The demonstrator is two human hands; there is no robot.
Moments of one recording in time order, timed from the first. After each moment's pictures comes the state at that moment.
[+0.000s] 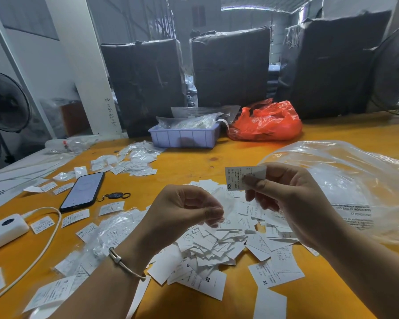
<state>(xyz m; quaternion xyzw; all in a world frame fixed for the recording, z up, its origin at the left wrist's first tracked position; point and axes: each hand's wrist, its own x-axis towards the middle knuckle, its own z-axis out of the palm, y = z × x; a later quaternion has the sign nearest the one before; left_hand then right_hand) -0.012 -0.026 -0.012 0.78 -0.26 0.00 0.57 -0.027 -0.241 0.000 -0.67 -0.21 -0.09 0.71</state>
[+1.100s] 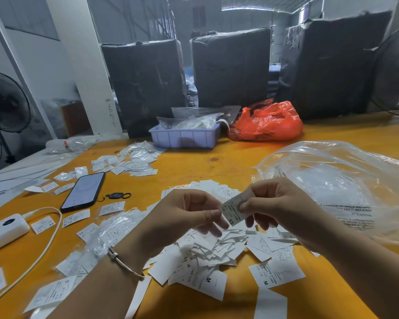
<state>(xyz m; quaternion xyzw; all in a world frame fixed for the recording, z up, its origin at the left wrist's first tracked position) -0.009 -0.025 -0.009 0.78 -0.23 -0.12 0.57 -0.025 -0.240 -0.004 -0.77 -0.20 0.01 0.60</state>
